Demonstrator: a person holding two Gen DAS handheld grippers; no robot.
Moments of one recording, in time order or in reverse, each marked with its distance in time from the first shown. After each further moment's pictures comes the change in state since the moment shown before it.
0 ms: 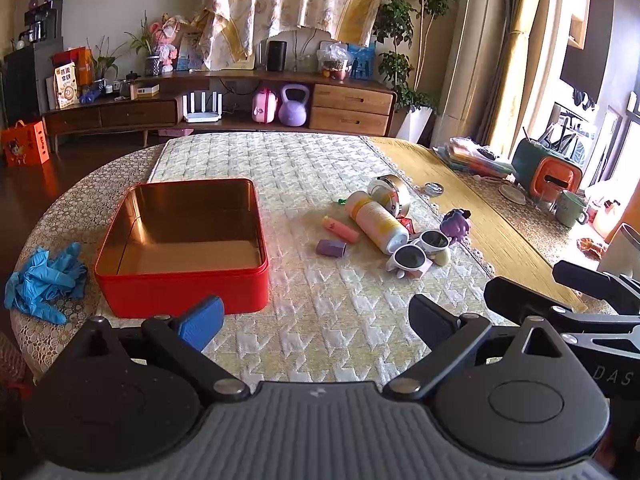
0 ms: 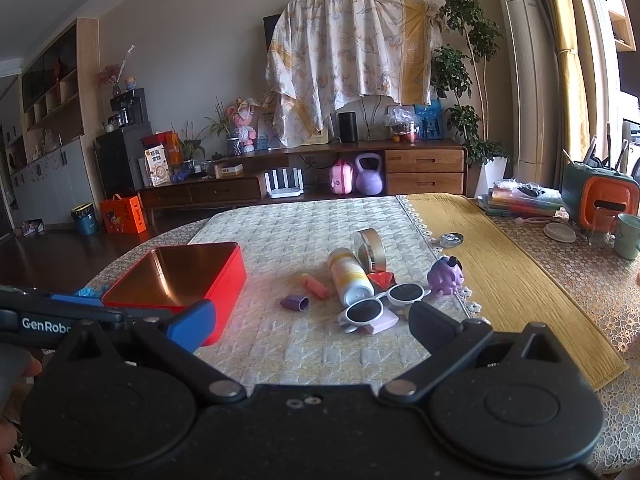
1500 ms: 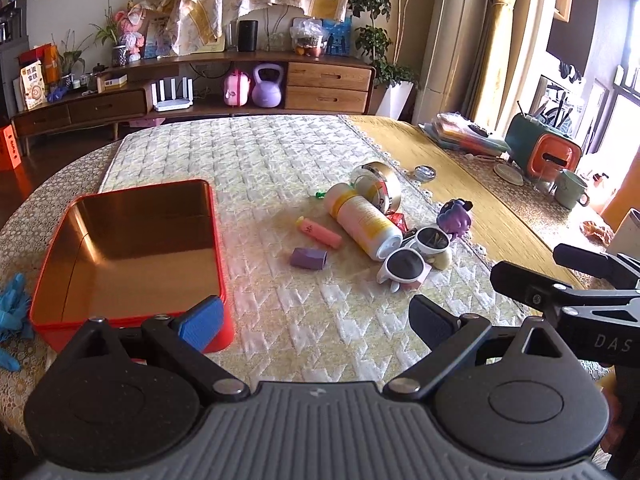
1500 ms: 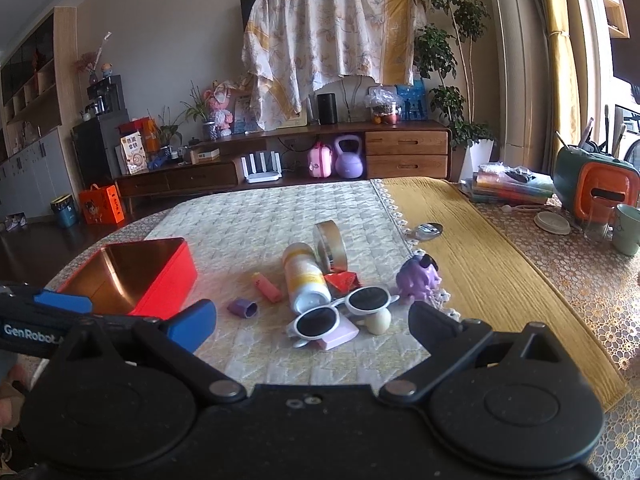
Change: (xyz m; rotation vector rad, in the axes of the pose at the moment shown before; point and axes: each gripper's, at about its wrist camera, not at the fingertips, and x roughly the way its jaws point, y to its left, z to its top) left arm 0.077 -0.013 0.032 0.064 0.062 -0.060; right arm 0.056 -0.050 0.016 0.012 0.073 -0.059
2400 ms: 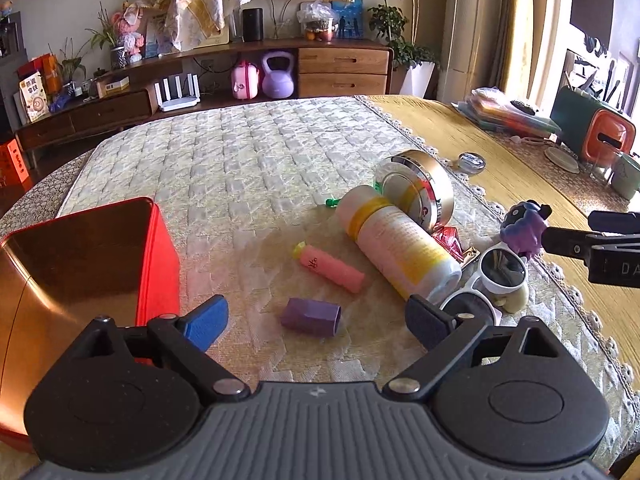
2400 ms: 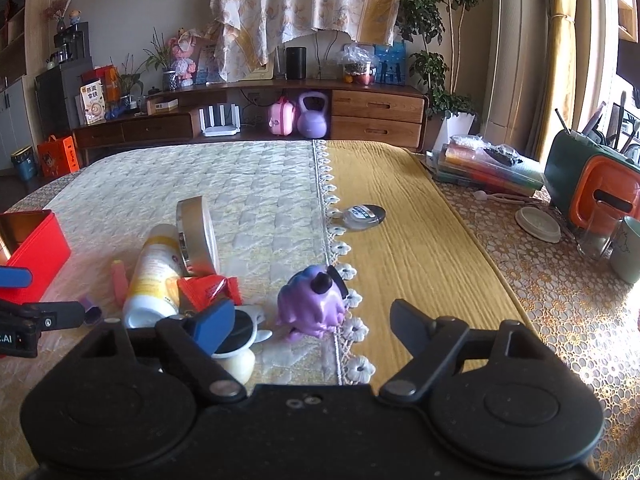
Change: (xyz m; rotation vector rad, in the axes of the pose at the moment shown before) left arm 0.132 -0.012 0.027 0.051 0.045 0.096; right arm 0.115 -0.083 0.022 -0.067 0.132 -0.084
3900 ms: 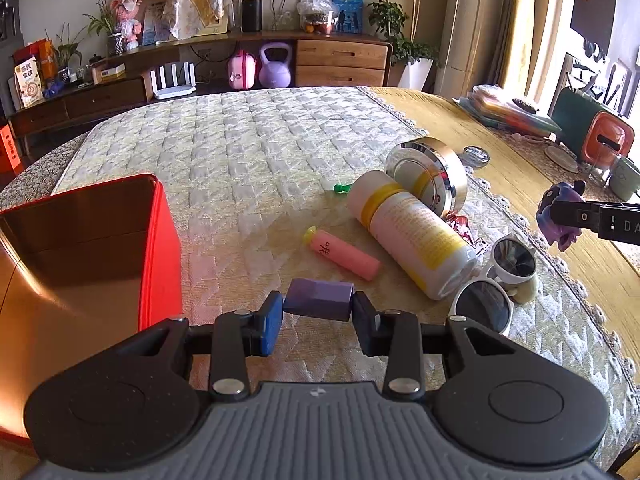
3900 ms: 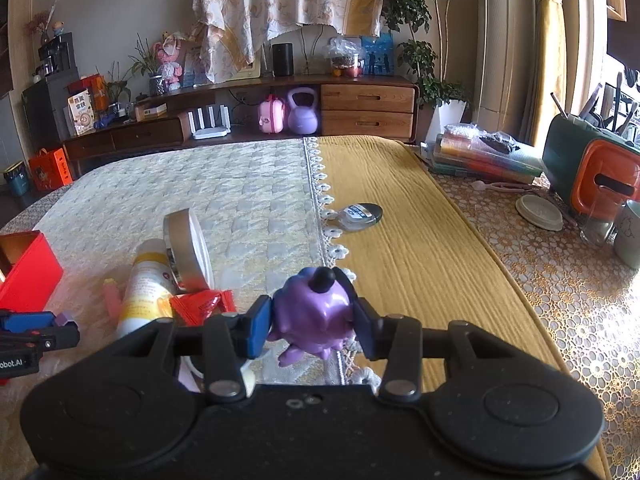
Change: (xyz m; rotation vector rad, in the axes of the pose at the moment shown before) left arm 0.002 0.016 -0.007 -0.035 0.012 -0.036; right arm -0.007 0.001 0.011 0.062 -0.006 0.014
